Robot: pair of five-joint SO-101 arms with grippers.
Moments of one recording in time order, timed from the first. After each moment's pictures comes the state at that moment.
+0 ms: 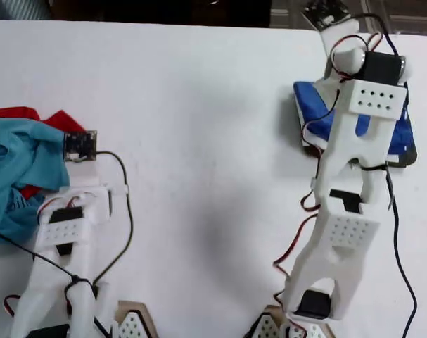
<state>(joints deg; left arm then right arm) -19.1 -35.1 72.8 28.4 -5.5 7.5 36.7 -66.8 100.0 43.0</state>
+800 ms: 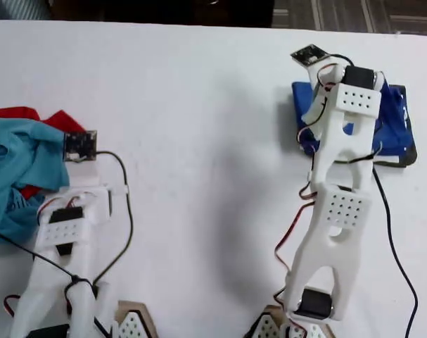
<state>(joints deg) -19.0 -35.1 72.8 28.4 -5.5 8.3 51.4 -64.6 100.0 43.0</state>
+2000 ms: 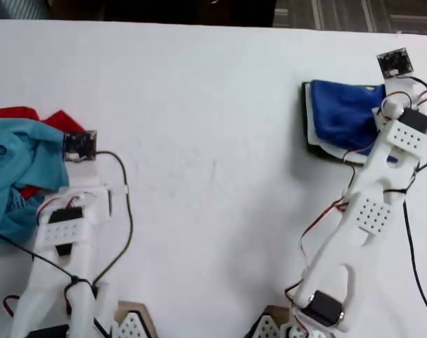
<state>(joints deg) -19.1 -35.1 72.8 28.4 -5.5 27.0 76.0 -85.7 65.5 42.8</state>
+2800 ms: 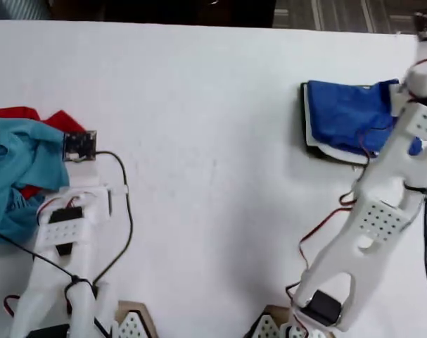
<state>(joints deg) -19.1 -35.1 72.8 28.4 -5.5 27.0 51.2 -92.8 100.2 31.6</state>
